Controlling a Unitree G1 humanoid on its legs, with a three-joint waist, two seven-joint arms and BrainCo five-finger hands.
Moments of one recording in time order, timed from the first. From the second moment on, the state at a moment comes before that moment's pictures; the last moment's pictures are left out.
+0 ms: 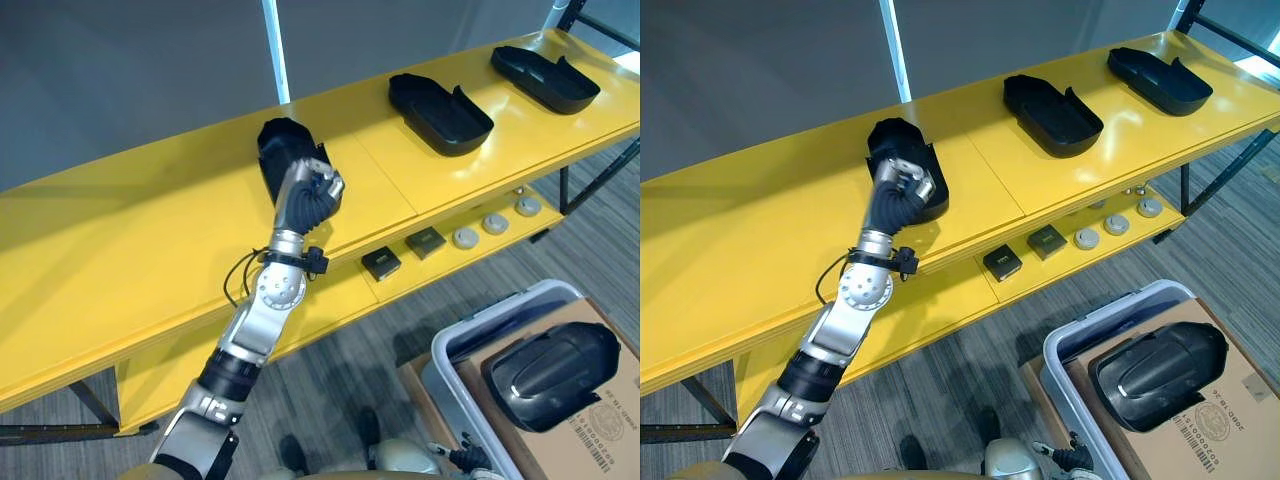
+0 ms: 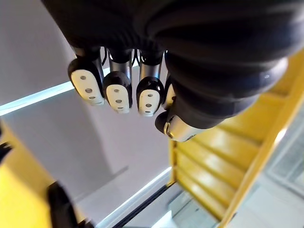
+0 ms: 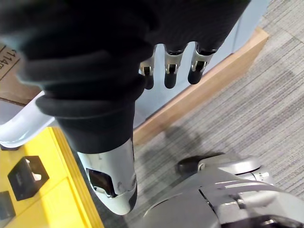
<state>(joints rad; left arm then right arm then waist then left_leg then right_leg) -0.26 0.16 -0.10 -0.34 0.31 -0.14 0.36 0.17 -0.08 -0.24 0.96 -0.01 -0.05 -0.10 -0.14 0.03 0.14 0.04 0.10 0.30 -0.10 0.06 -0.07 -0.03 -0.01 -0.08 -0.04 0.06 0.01</state>
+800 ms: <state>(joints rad) 0.31 -0.03 0.39 0.50 0.10 -0.01 0.30 0.19 0.02 -0.15 0.80 -0.01 -0.02 -0.11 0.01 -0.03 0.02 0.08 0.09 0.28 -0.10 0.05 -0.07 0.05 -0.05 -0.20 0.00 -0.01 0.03</state>
